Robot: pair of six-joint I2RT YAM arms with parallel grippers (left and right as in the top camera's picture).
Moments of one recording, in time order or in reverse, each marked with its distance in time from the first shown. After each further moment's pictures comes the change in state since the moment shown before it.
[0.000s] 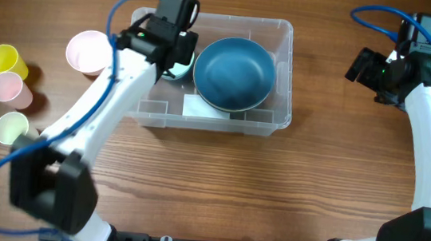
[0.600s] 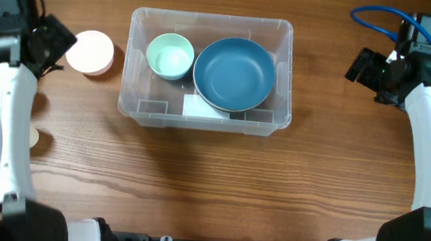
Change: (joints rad) left arm 0.612 -0.171 -0.016 -0.247 0.154 -0.618; right arm 0.000 0.000 0.000 0.000 0.000 0.000
